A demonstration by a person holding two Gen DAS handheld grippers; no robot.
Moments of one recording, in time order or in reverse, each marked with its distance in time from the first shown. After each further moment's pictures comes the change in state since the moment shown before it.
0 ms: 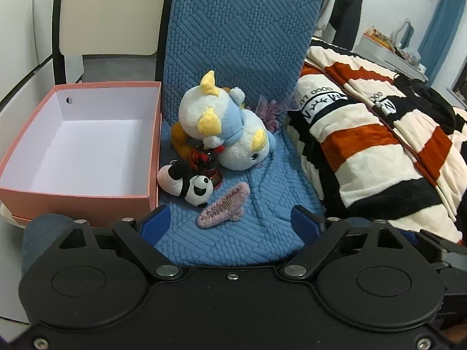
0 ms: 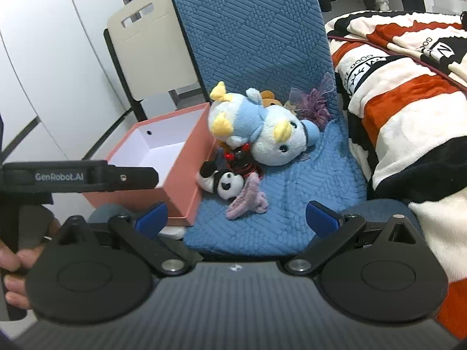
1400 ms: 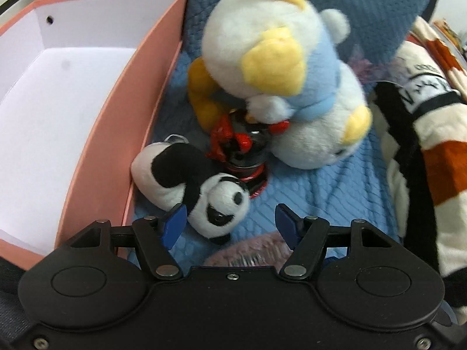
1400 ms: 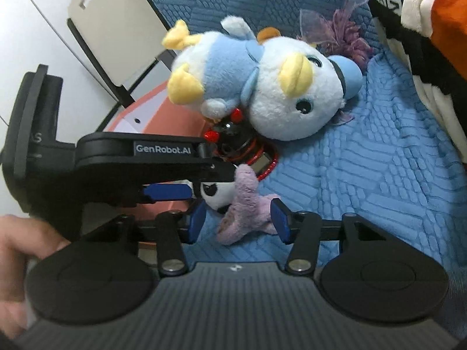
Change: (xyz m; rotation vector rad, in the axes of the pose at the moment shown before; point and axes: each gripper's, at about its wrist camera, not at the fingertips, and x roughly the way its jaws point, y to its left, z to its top) left arm 0.248 0.022 0.015 -0.076 0.249 0.062; right arm 0.195 -0.051 -0.011 0.162 0.132 0.179
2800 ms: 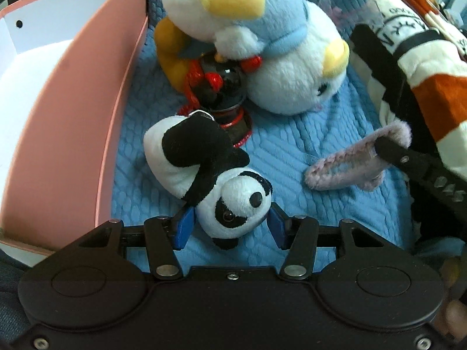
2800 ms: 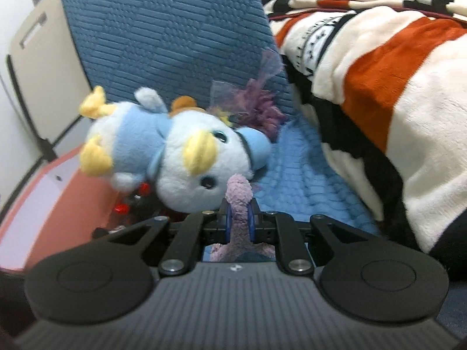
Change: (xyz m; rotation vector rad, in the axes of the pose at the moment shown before) left arm 0.017 -0.005 -0.035 0.223 0.086 -0.077; right arm -0.020 -0.019 0.022 0.002 -0.258 -0.368
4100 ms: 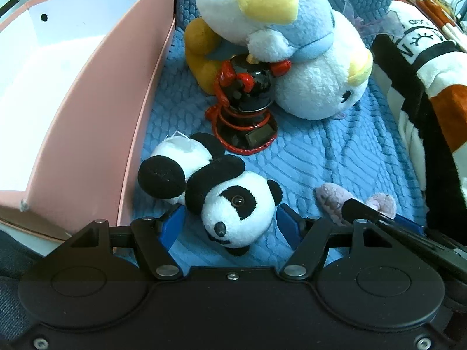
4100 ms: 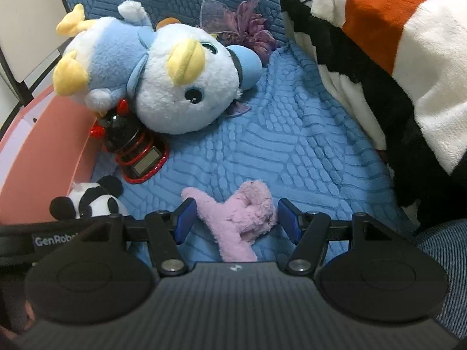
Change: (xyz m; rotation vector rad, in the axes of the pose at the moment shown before) left arm 0.001 0.010 -0.007 -0.053 -0.039 0.076; right arm 0.017 0.001 -0.033 -0.025 0.263 -0.067
